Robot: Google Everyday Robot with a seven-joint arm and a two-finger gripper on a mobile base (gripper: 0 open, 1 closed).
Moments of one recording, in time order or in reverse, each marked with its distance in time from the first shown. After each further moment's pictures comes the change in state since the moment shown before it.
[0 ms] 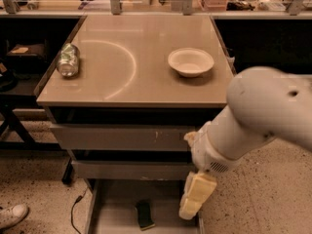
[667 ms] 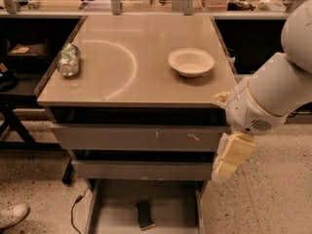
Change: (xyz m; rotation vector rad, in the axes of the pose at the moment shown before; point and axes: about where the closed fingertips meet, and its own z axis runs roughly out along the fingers) arm 0.016 -0.042 -0.094 0.102 0.005 -0.032
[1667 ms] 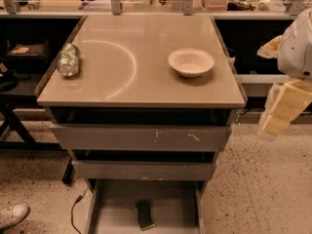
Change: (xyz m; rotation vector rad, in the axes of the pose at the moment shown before) arm 0.022 -0.042 -0.120 0.165 0.157 0.062
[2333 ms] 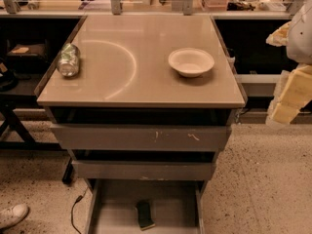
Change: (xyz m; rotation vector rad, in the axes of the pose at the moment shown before) arm 0.006 -0.014 -0.017 0.033 0.042 0.007
